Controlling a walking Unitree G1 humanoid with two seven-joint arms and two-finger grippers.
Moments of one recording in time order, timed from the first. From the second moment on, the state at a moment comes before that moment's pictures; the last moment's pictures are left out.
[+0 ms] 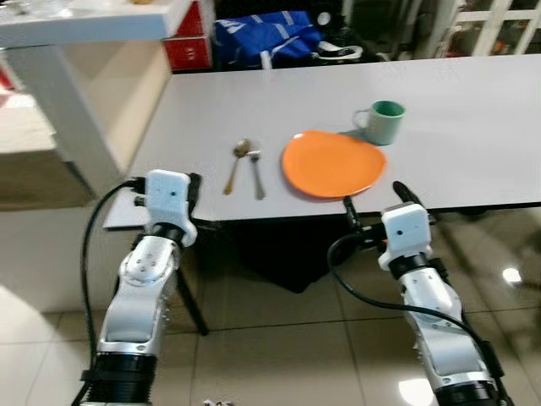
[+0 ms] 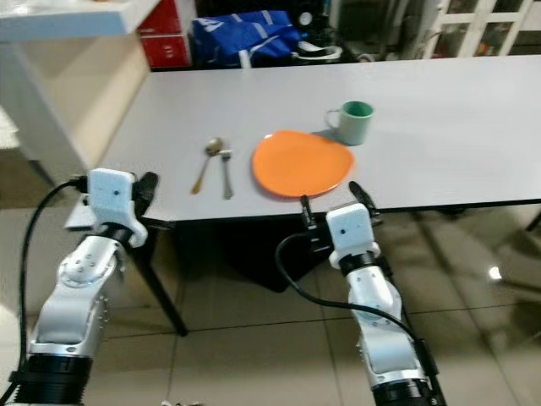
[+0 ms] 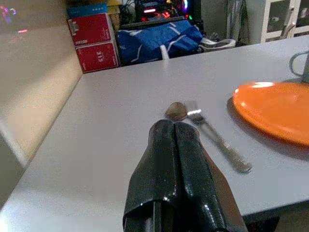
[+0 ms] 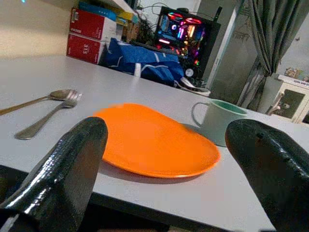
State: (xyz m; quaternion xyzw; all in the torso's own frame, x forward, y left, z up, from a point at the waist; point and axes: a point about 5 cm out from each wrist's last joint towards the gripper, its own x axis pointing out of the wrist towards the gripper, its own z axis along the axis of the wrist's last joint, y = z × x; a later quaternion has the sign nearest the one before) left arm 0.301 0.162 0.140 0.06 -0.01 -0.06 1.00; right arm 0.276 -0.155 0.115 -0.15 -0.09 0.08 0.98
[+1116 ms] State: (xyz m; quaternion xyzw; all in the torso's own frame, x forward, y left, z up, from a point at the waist) left arm 0.309 0.143 0.146 0.08 -0.03 -0.10 0.99; right arm 0.270 -0.139 0.118 -0.15 -0.12 0.10 0.98
